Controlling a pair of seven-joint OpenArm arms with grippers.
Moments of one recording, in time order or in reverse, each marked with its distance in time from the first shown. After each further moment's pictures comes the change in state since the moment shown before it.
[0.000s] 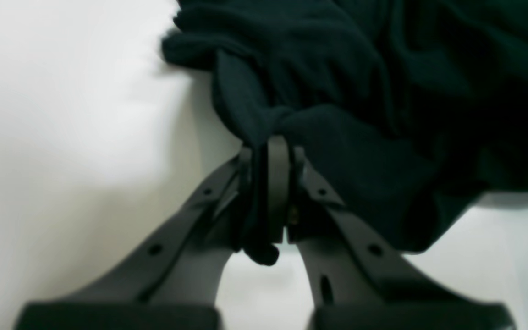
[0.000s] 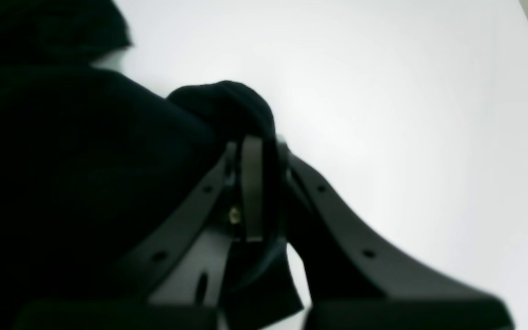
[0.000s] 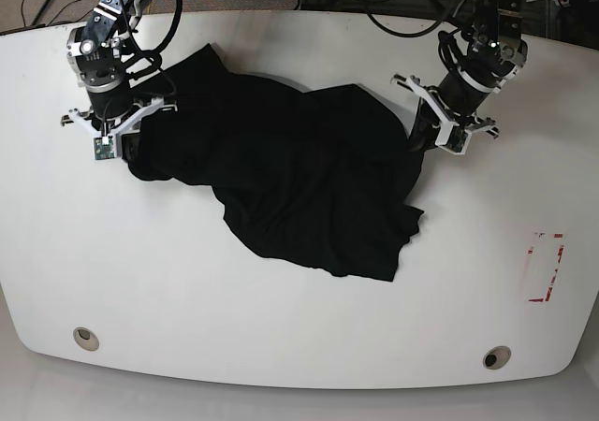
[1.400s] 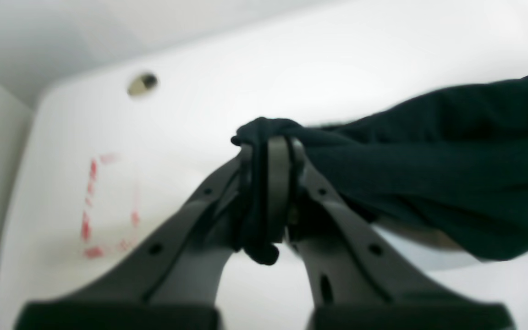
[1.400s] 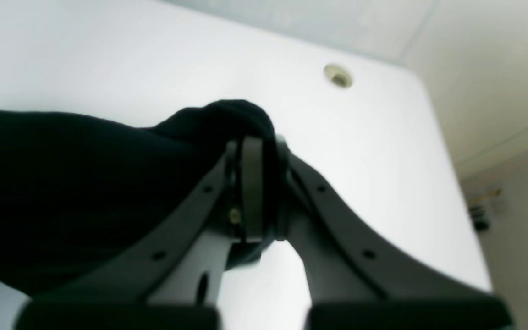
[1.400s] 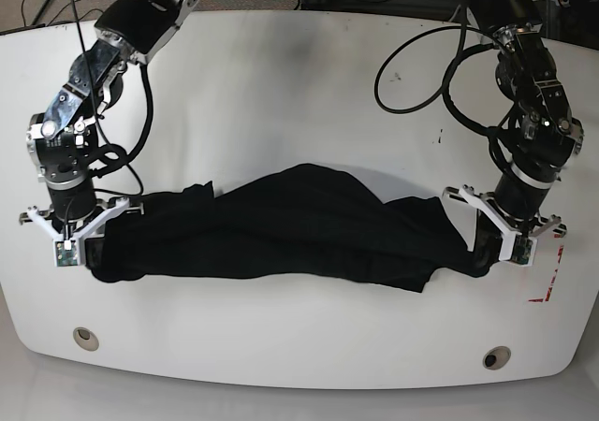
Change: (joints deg) left arm -27.4 4.4 -13.2 3.7 0.1 -4.5 20.0; right arm 27.0 6.7 -0.4 -0.9 -0.1 0.7 -12.9
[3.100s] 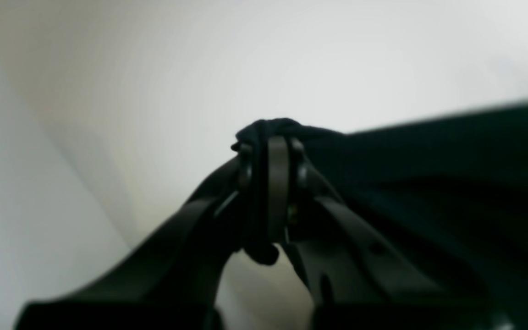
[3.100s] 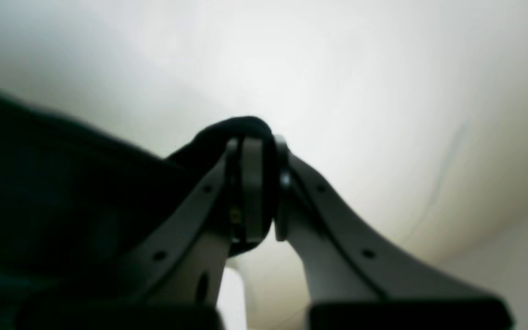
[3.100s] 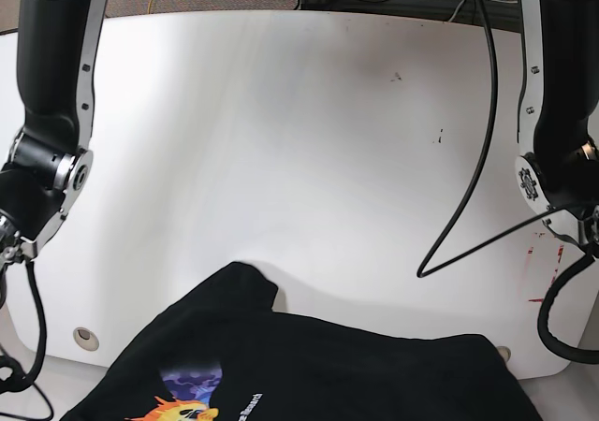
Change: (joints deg) left arm -60.0 -8.8 6.3 -5.5 -0.8 -0.3 8.8; right arm 53.9 19.5 -22.9 -19.5 -5.0 0.1 -6.1
